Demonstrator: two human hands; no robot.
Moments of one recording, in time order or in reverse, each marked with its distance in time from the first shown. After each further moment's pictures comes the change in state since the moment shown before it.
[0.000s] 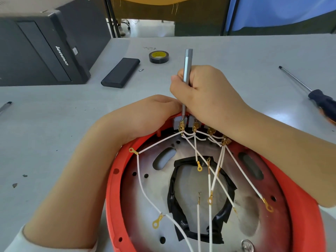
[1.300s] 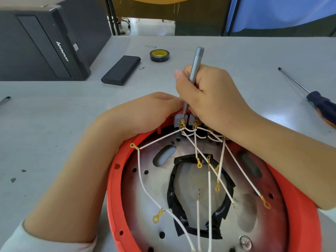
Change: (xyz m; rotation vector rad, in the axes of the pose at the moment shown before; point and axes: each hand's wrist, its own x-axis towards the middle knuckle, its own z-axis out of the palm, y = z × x) left_hand 0.000 -0.003 -0.001 0.036 0.001 0.002; right_hand -0.010 0.002 -0.002 0.043 0.042 -0.071
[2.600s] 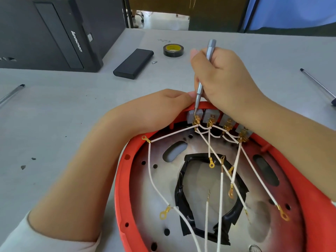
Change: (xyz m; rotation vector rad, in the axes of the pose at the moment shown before) left_hand 0.000 -0.005 -0.002 0.092 0.045 -0.072; right_hand 0.025 0.000 0.007 0.101 -0.014 0.118
